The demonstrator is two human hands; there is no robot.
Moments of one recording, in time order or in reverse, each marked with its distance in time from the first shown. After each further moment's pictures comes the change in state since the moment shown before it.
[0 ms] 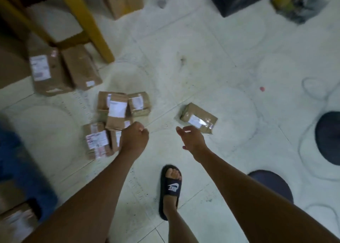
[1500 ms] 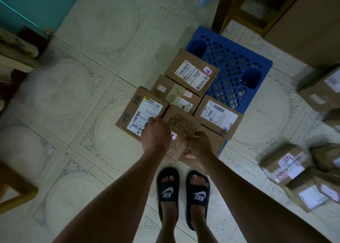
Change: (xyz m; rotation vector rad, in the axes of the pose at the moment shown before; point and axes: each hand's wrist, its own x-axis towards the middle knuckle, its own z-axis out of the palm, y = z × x) left_hand -0.213 -0.649 -0.277 -0.196 0.502 -0.852; right_hand -0.327 0.103 0.688 -0.658 -0.715 -0.194
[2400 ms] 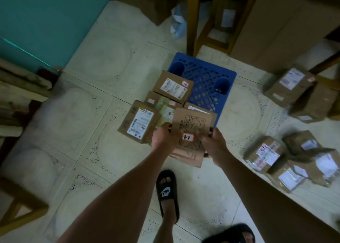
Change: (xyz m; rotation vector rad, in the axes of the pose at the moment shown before) left_hand -0.094 0.064 -0.039 -0.286 -0.157 0.029; right_hand -0.125 -0.022 -0.101 -0.040 0.163 -0.181
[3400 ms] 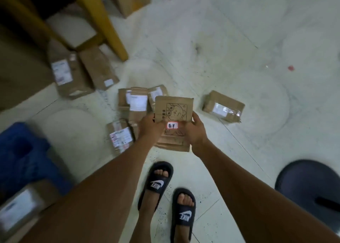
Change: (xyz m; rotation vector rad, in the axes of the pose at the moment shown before) left_hand -0.248 0.261 0.517 0.438 -0.603 0.626; right_hand -0.036 0.362 -0.450 0.973 0.660 0.201
